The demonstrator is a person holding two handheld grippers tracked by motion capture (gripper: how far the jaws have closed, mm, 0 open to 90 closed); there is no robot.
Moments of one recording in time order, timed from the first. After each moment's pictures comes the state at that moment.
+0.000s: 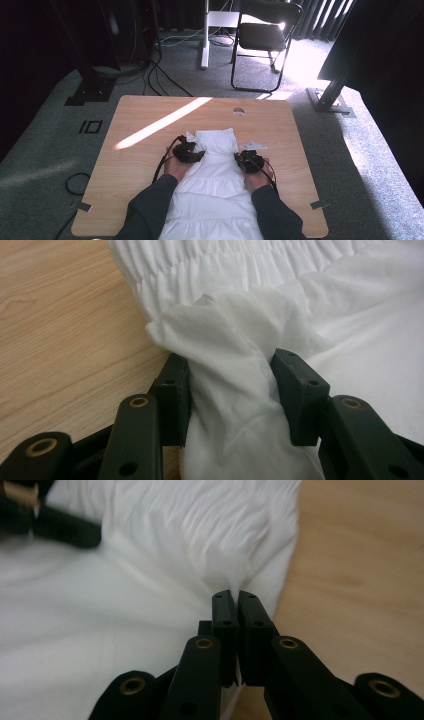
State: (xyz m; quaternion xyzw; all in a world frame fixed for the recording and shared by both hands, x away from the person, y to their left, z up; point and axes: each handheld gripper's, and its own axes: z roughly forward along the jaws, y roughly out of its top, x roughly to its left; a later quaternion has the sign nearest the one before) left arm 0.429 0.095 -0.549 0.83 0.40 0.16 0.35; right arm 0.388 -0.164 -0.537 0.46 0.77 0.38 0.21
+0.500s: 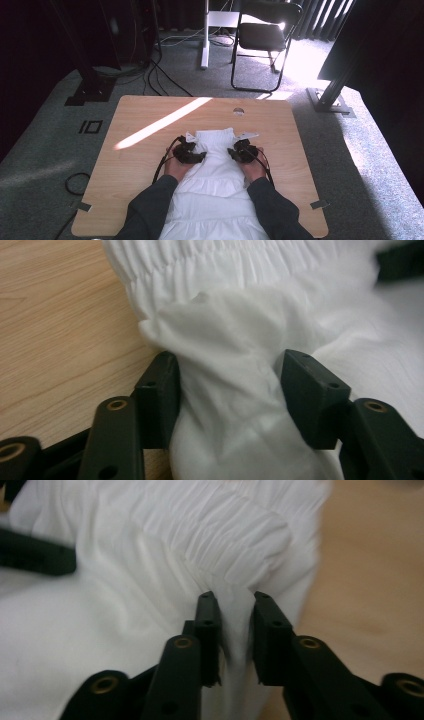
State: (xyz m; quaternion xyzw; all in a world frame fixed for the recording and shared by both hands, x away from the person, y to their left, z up) left arm 0.428 0.095 -0.551 0.83 0.40 0.15 0.36; right arm 0.423 -0.148 -0.534 0.43 0.80 0.36 0.21
